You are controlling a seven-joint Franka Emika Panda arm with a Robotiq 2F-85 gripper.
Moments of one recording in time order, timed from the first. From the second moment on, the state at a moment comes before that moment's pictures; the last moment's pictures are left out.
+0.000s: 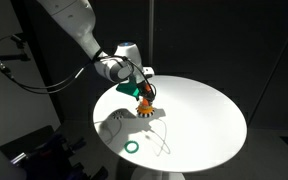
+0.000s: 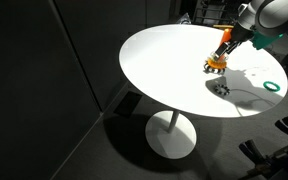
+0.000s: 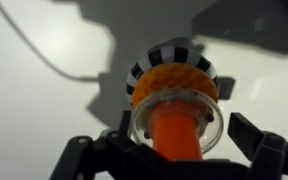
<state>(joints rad) -0.07 0.43 0.01 -2.20 -0.05 2.88 -0.14</state>
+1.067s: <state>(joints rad) -0.07 0.42 0.01 -2.19 -0.05 2.89 -0.14</state>
